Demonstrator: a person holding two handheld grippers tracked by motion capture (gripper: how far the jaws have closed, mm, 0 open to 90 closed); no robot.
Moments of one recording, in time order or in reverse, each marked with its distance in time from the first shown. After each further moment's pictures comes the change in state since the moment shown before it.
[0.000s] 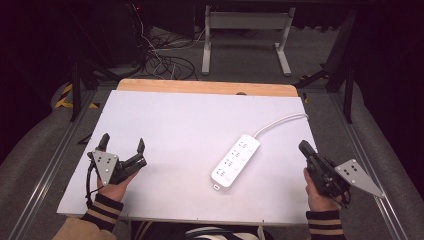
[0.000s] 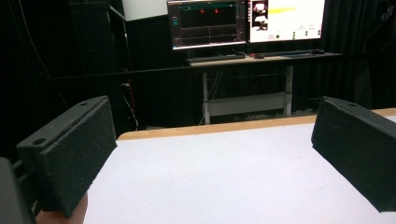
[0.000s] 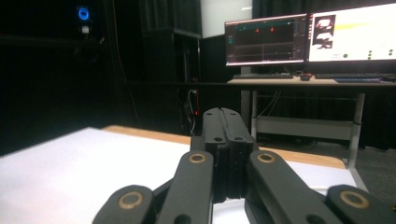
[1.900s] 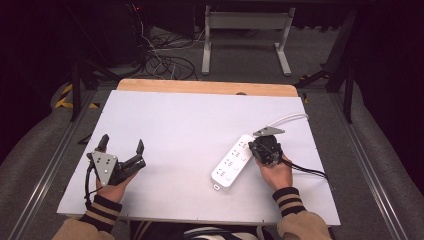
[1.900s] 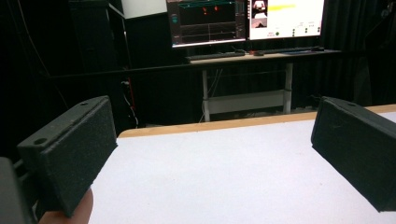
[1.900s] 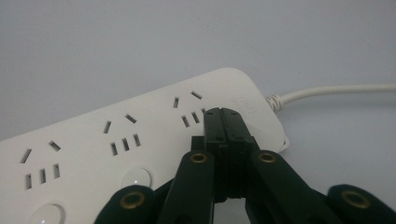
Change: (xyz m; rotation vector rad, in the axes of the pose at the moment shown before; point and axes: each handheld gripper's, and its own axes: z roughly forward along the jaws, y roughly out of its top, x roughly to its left) left arm 0.002 -0.001 -0.002 0.010 -0.001 0.006; right arm 0.045 -0.060 0.153 0.795 0.047 -0.105
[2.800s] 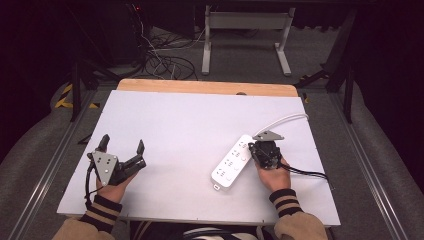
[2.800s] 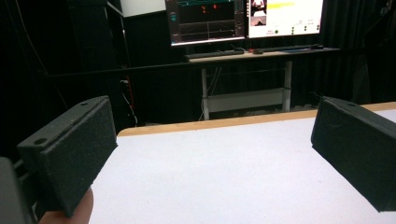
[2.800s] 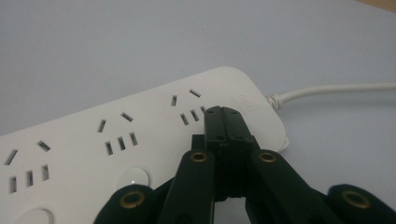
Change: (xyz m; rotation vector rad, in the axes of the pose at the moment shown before) left arm -0.001 0.000 0.000 0.009 -0.006 0.000; right arm 0.007 -0.012 0.003 -0.056 -0.047 -0.004
